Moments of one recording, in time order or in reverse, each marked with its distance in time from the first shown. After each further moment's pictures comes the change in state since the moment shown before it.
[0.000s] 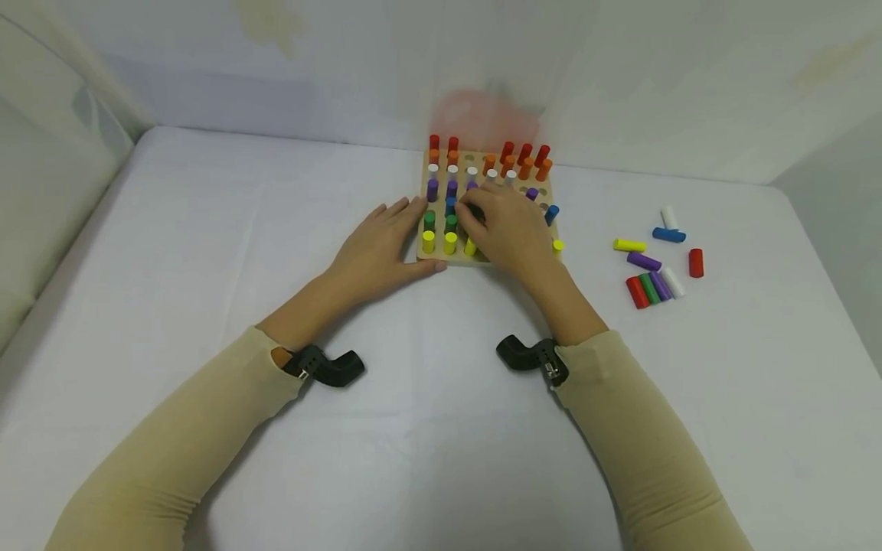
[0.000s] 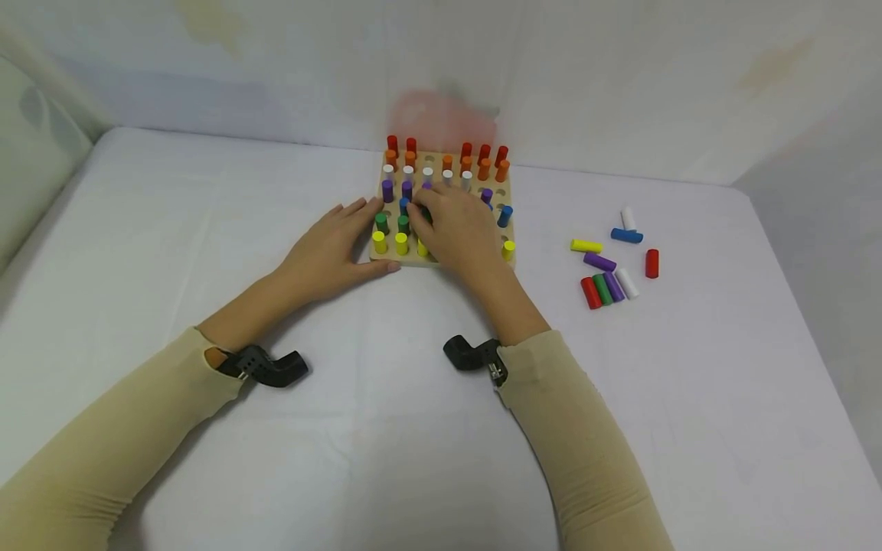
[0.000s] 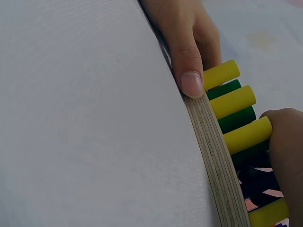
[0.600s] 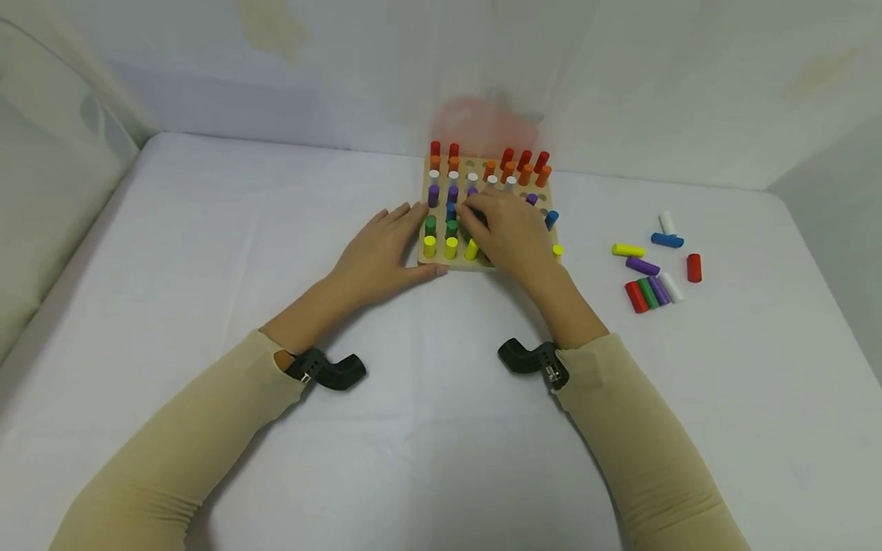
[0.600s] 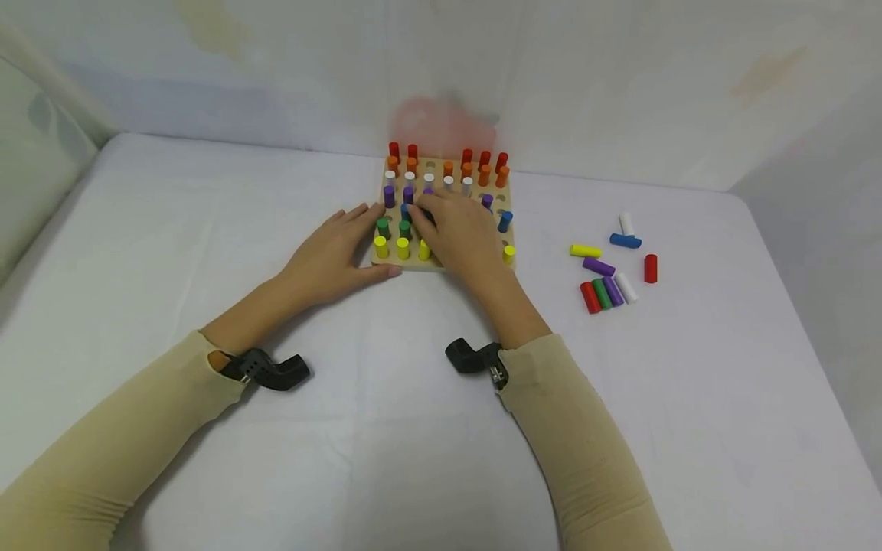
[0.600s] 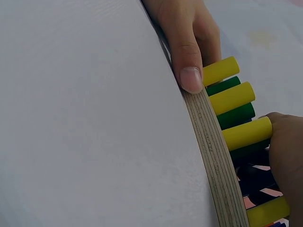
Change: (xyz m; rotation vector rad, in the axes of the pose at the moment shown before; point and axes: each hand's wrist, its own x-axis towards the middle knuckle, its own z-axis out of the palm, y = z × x) left_hand 0.003 -0.002 0.004 -0.007 0.009 0.003; right_hand 0.002 0.002 0.001 0.016 -0.010 0.024
